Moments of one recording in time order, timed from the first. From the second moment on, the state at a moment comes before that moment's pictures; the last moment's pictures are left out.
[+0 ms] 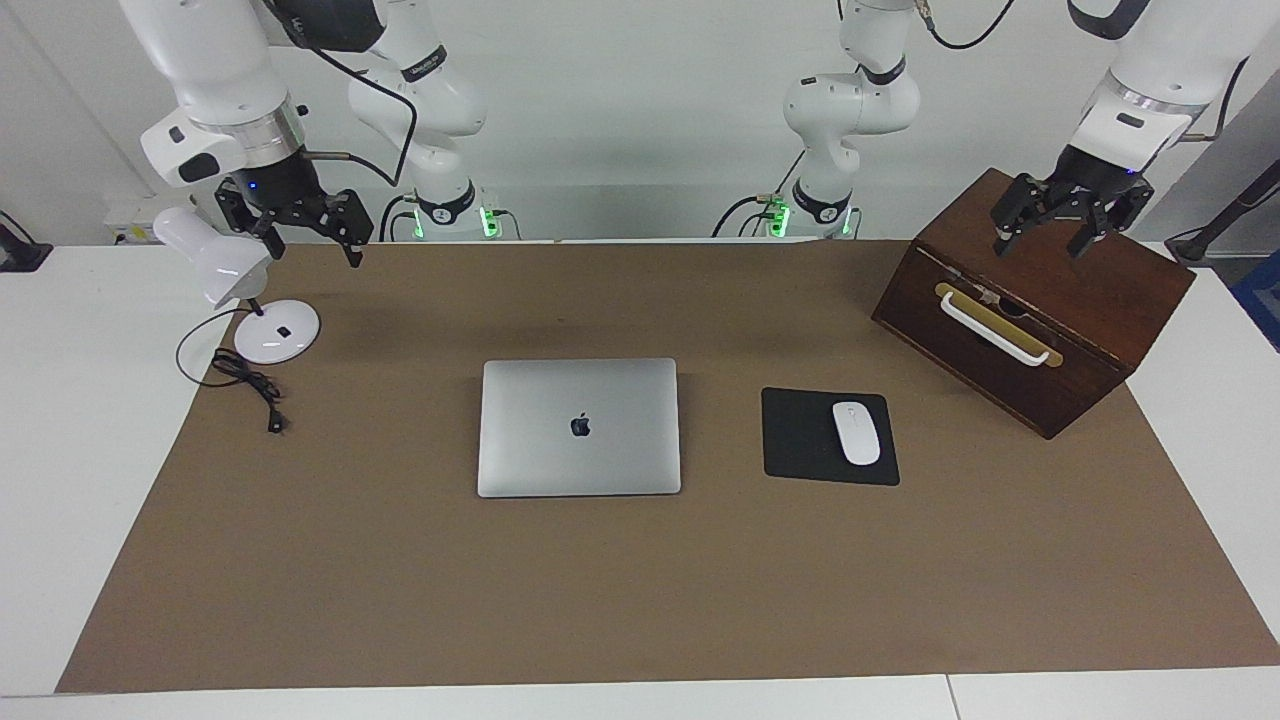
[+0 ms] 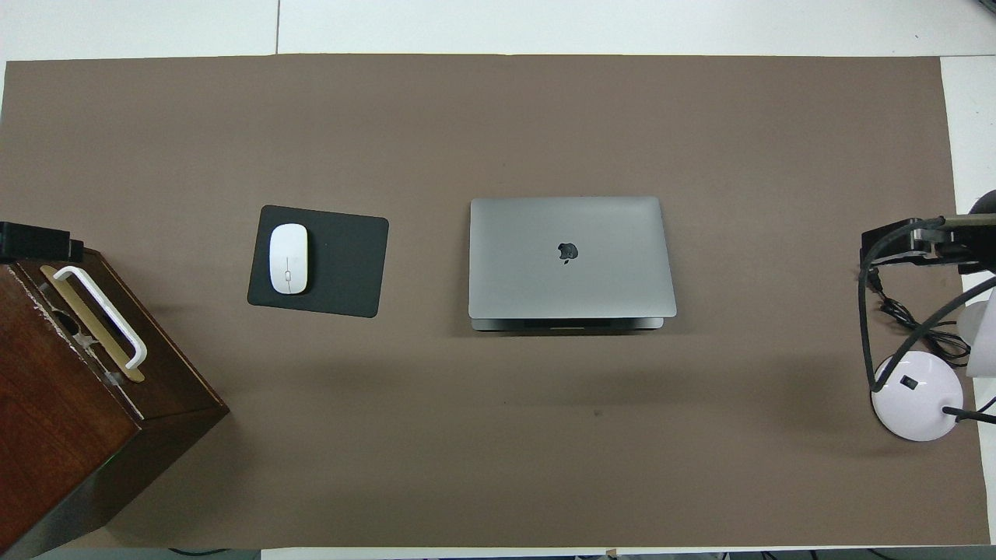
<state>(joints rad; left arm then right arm) -0.05 -0.03 0.08 -1.54 -0.02 1.54 0.11 -0.20 -0.09 0.22 -1.67 -0.04 1.55 0.14</state>
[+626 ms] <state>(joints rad) -0.04 0.01 0.08 -1.52 -0.02 1.50 0.11 -0.20 -0.09 0.22 -1.66 -0.04 1.55 0.14</state>
